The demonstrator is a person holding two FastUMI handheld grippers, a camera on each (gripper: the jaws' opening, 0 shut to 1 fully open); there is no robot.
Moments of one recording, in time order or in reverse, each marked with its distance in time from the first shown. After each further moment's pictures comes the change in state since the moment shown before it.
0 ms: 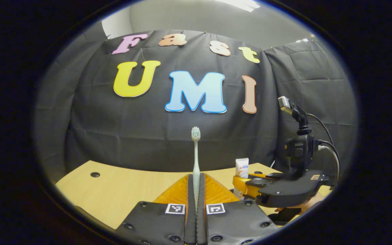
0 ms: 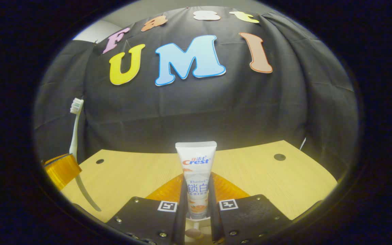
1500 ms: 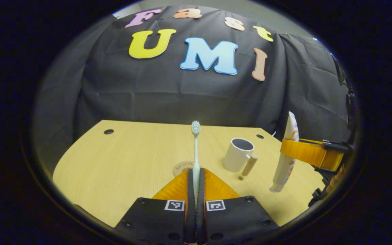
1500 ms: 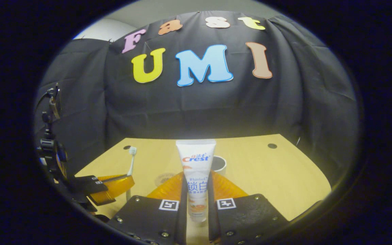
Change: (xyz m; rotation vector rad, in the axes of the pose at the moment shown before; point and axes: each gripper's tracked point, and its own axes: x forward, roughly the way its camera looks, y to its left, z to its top) left arm -0.097 0.017 -0.082 -0.087 0.313 0.075; right arm -0.157 0.038 -0.004 -0.018 0.008 0.077
